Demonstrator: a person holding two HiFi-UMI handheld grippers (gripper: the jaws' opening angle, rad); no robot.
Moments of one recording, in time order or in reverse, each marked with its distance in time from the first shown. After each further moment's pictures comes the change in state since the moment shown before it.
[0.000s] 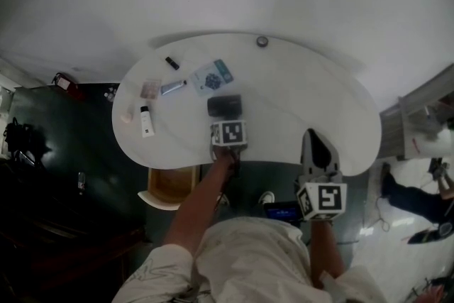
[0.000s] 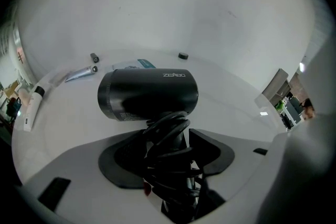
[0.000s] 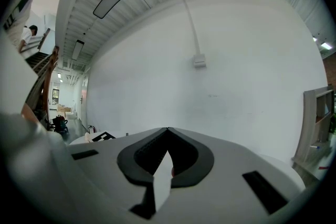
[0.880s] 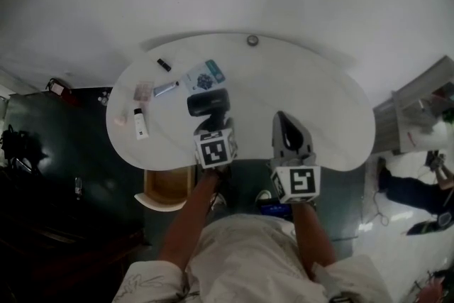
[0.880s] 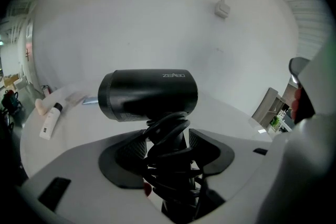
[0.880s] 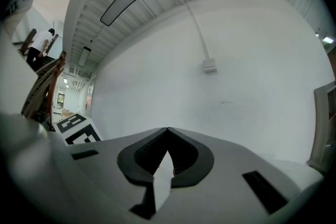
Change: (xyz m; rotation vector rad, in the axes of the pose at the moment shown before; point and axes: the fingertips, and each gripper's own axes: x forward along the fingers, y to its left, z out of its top) left arm -0.090 -0.005 0.031 -0.057 -0.253 -0.059; right arm 0.042 0.044 0.011 -0.007 -0.106 0.058
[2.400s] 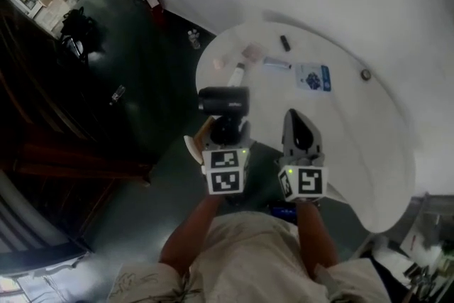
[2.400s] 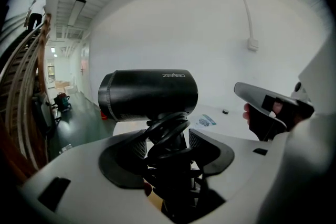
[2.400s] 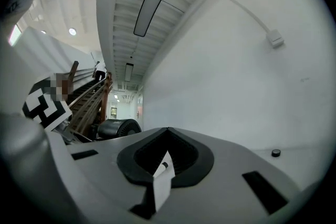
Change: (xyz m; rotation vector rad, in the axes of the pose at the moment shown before) left arm -0.212 0.164 -0.038 -0.165 -0.245 0.413; right arm 0.038 0.237 0.006 0.017 -0.051 0.553
